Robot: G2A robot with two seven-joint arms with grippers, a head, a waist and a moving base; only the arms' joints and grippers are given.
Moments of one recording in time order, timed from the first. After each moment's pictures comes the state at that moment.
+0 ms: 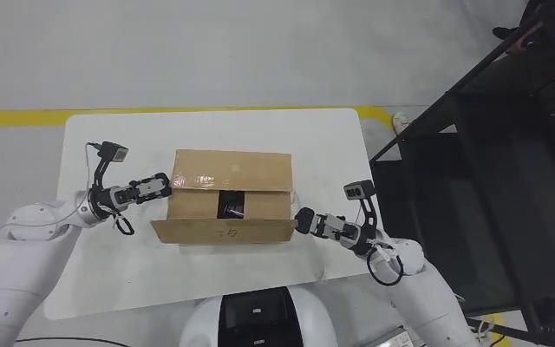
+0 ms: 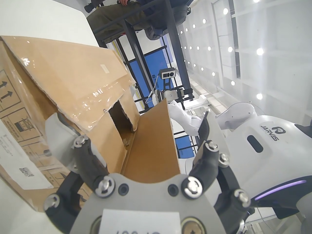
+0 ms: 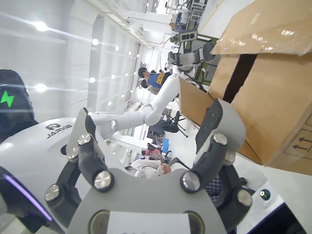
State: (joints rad) left arm 1.04 -0.78 -1.09 -1.26 -0.68 -0.69 -1.13; right arm -1.60 -1.15 1.37 -1.62 0.69 -0.60 1.12
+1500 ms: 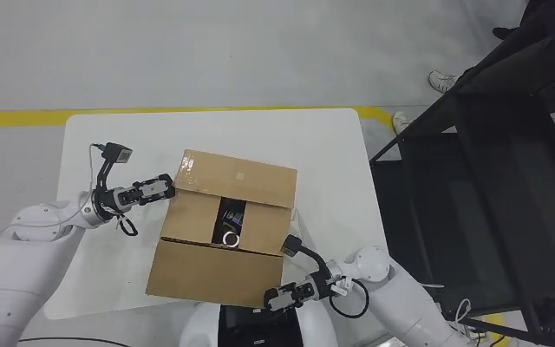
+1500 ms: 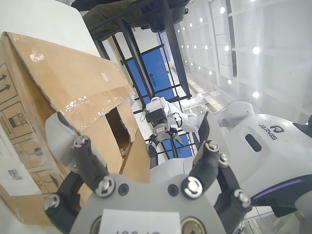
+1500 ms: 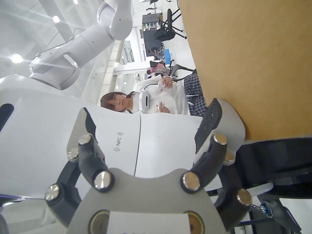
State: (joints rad) left arm 1.05 -0.79 -1.08 -1.27 -0.69 -0.69 -1.13; right arm -1.54 -1.12 1.08 -1.62 0.34 -0.36 1.31
